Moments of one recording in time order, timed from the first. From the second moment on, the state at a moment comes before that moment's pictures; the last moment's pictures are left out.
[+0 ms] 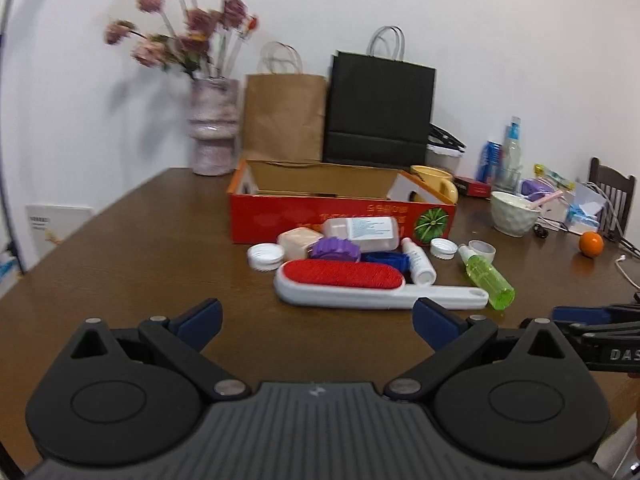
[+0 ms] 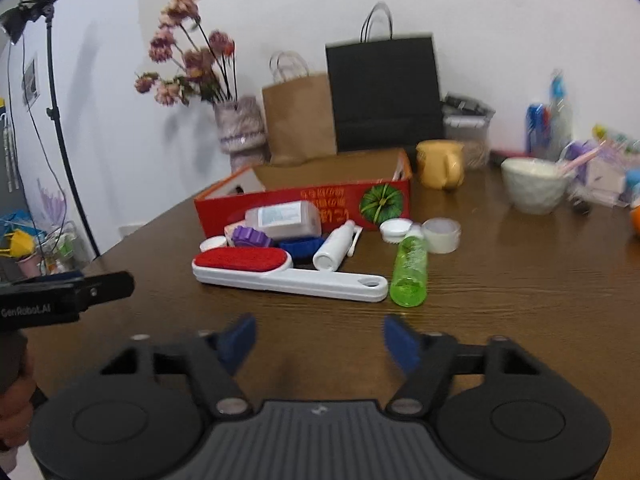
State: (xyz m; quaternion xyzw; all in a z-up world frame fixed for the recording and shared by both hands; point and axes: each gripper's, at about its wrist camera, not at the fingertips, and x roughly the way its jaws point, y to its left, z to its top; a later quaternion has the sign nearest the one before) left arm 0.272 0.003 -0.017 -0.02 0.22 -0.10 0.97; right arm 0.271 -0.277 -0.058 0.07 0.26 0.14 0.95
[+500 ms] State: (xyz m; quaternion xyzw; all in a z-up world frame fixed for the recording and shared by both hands) left arm 0.395 0.006 -0.042 -0.01 0.29 -0.10 0.95; right arm 0.366 -0.292 -0.085 0.08 0.29 0.12 0.95
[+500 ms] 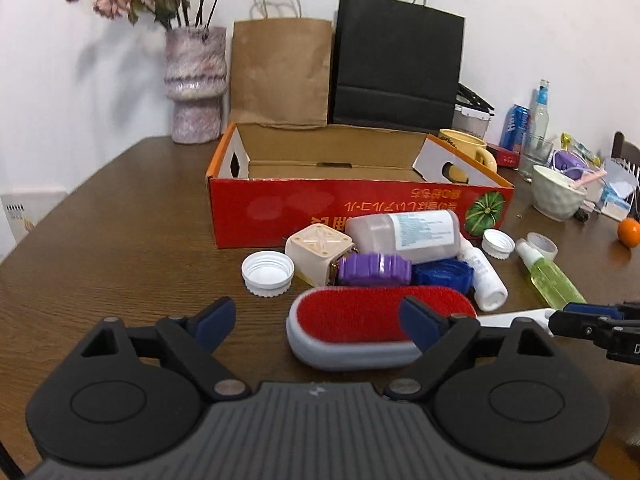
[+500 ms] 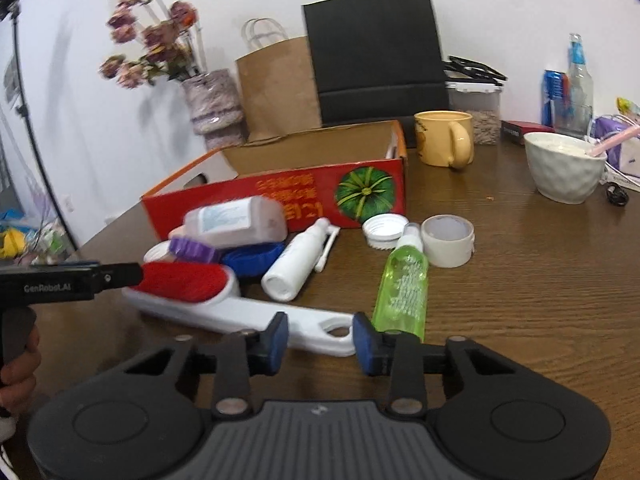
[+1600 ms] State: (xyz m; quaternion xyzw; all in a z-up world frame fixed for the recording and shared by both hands) left arm 0.392 0.018 -0.053 -0.11 0.32 -0.10 0.94; right arm 0.411 -0.307 -0.086 0.09 0.35 0.12 0.93
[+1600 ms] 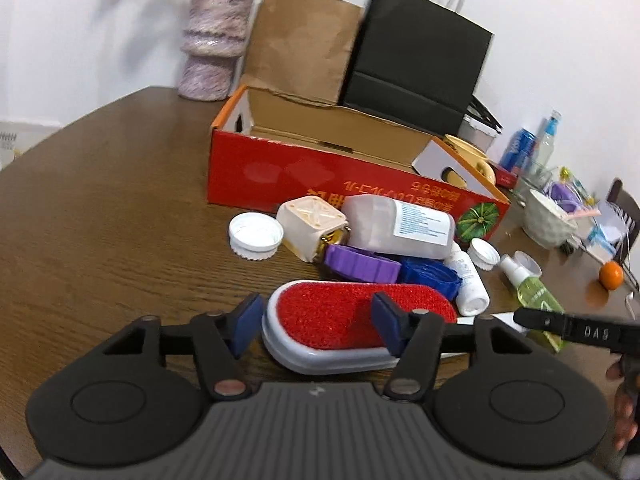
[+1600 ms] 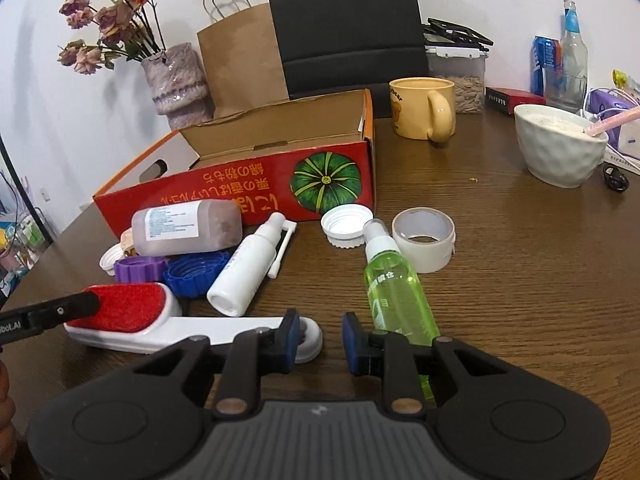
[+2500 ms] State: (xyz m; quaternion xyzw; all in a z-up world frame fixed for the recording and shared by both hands) left arm 0.181 0.024 0.012 -0.10 0.06 -0.07 0.99; right arm 0.215 -0.287 -0.037 0.10 0.15 0.12 0.98
